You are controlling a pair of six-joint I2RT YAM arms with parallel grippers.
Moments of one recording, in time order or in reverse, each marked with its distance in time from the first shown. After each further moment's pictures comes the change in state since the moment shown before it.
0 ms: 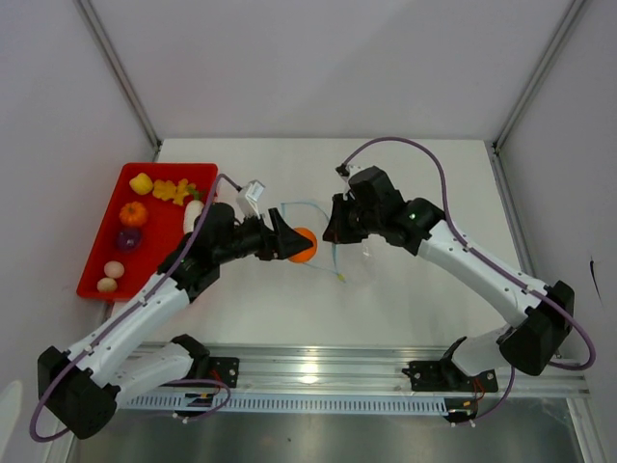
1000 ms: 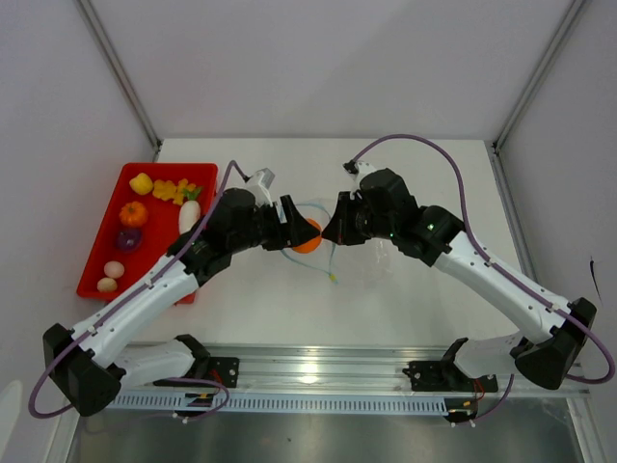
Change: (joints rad) left arm -0.106 0.146 0.214 -0.194 -0.247 -0.022; right arm 0.049 -0.113 0.000 0.018 0.024 0.043
